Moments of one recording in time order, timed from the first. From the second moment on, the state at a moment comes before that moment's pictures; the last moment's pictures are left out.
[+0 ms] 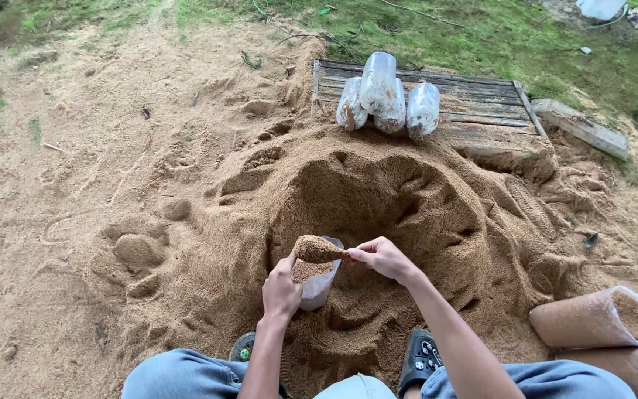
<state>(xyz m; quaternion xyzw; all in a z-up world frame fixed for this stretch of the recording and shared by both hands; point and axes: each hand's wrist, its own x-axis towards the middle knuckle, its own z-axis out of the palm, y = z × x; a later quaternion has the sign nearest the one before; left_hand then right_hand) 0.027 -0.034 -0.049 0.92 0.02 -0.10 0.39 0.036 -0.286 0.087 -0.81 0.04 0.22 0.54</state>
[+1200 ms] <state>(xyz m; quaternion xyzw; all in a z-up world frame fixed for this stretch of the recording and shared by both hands) 0.014 -0.035 -0.010 0.92 0.03 -0.06 0.37 -0.023 -0.381 -0.214 -0.84 0.39 0.28 0.27</state>
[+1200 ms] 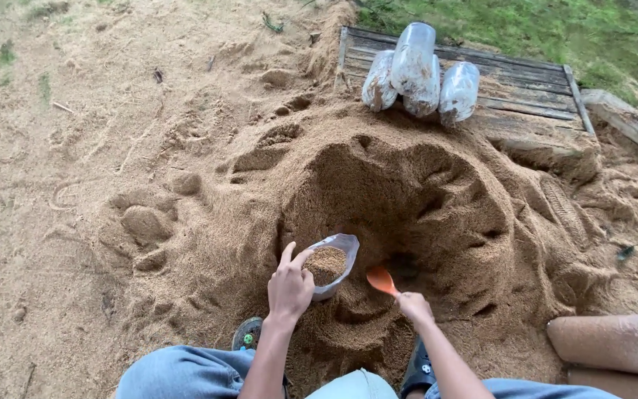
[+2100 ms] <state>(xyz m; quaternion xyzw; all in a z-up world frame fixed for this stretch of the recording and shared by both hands) 0.013 -0.035 -0.015 0.93 -0.01 -0.13 0.35 0.074 -0.314 -0.046 -0.84 0.23 0.13 0.48</state>
